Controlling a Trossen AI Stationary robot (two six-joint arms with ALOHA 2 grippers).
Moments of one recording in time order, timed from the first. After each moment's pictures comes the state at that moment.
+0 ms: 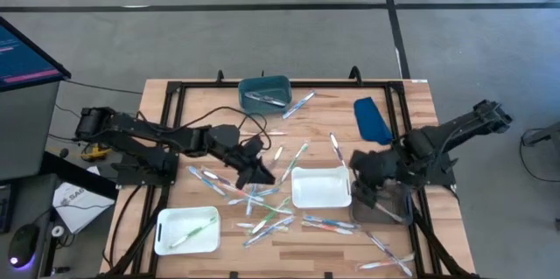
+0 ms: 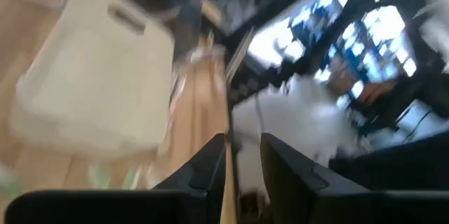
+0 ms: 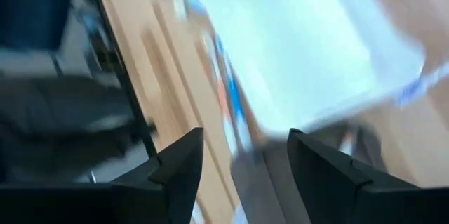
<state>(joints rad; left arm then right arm) -0.07 1.34 0.83 0.15 0.38 -0.72 0.39 1.14 1.10 -0.95 -0.03 0.91</state>
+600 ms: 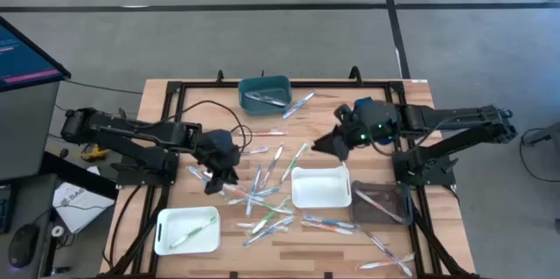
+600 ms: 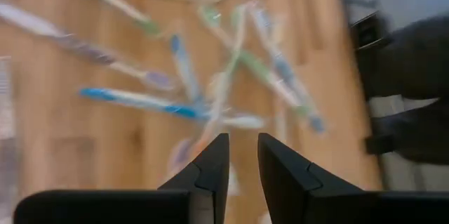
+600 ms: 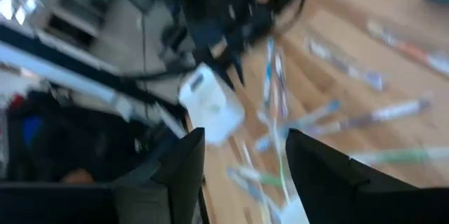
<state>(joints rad) -0.07 1.16 0.83 -0.59 0.28 -0.17 0.07 1.15 1.13 -0.38 -0.01 0.87</state>
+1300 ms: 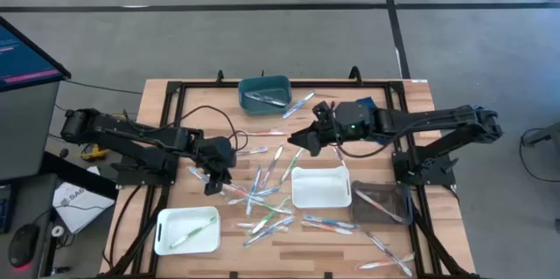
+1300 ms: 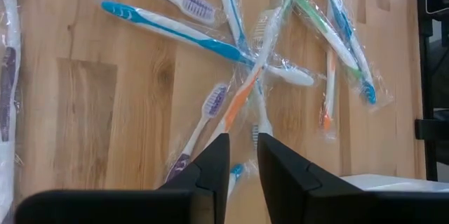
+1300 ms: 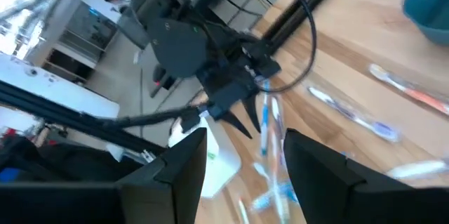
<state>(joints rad) -0.07 1.17 0.68 -0.55 0.23 -0.24 0.03 1.34 1.13 -0.12 0.04 0.86</state>
